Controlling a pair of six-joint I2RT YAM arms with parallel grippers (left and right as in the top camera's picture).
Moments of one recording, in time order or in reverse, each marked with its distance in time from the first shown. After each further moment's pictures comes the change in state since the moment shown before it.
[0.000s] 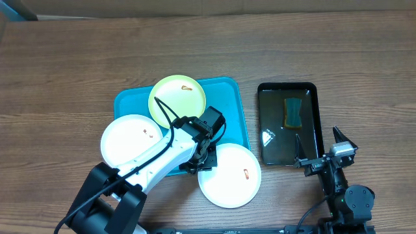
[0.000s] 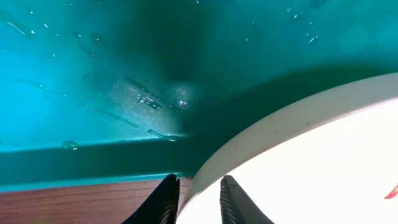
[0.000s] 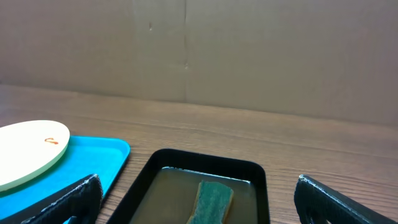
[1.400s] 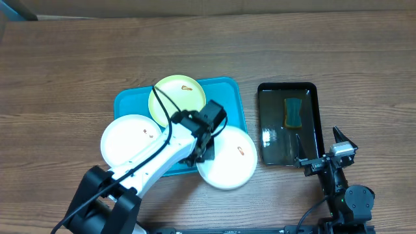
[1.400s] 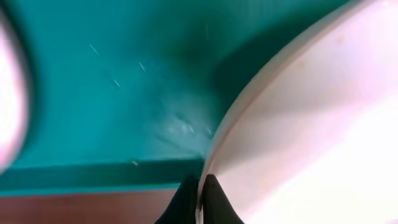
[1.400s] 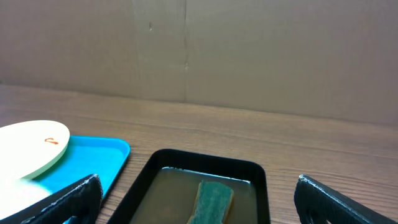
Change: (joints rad) left arm 0.014 -0.011 0.109 -0.096 -0.159 0.049; right arm 0.000 0.000 0.000 0.000 0.000 0.000
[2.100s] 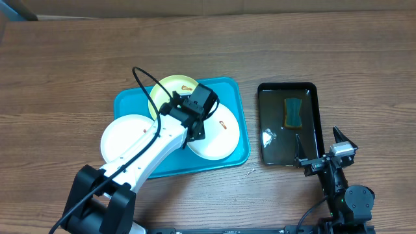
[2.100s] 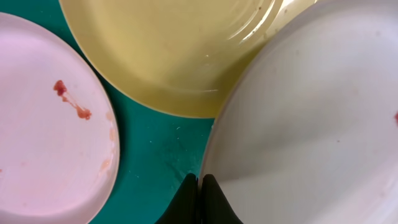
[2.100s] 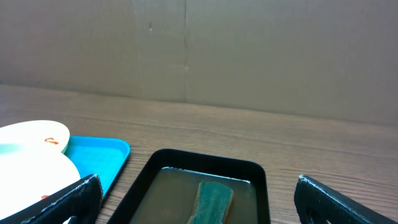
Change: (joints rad) left arm 0.085 0.000 0.020 0.127 -0.228 0.003; right arm 0.000 0.000 0.000 0.000 0.000 0.000
